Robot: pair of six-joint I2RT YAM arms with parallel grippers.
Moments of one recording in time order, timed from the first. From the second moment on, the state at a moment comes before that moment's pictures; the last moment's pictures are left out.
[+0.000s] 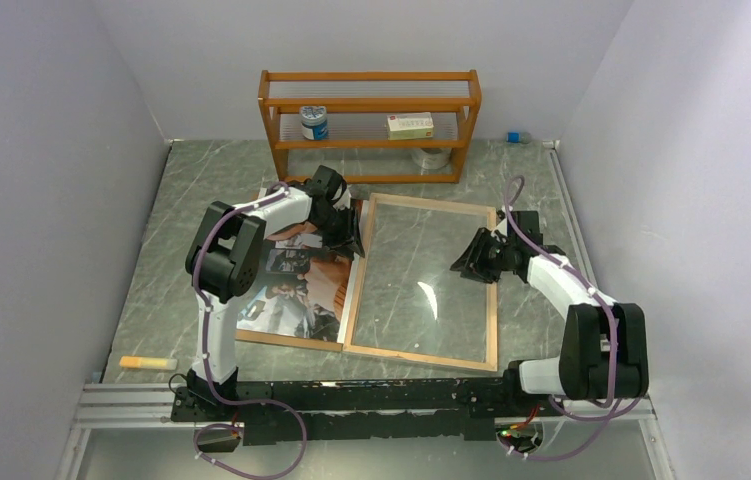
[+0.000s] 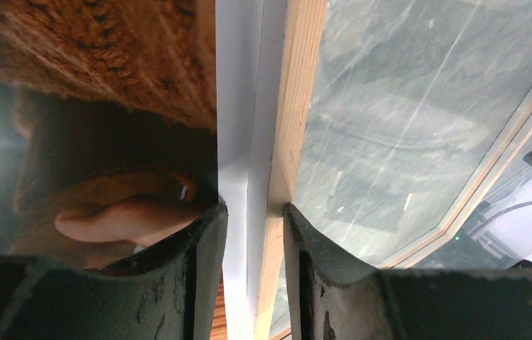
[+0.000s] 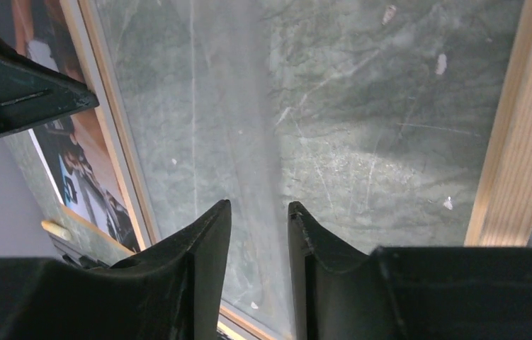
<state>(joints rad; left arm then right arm) -0.46 2.11 1.50 -0.58 0.45 -0.50 0.03 1.34 0.71 -0.34 -0.45 0.52</state>
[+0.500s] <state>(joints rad) -0.44 2.10 1.47 -0.53 0.43 -0.52 0.02 1.32 0.67 -0.37 -0.36 0.52</state>
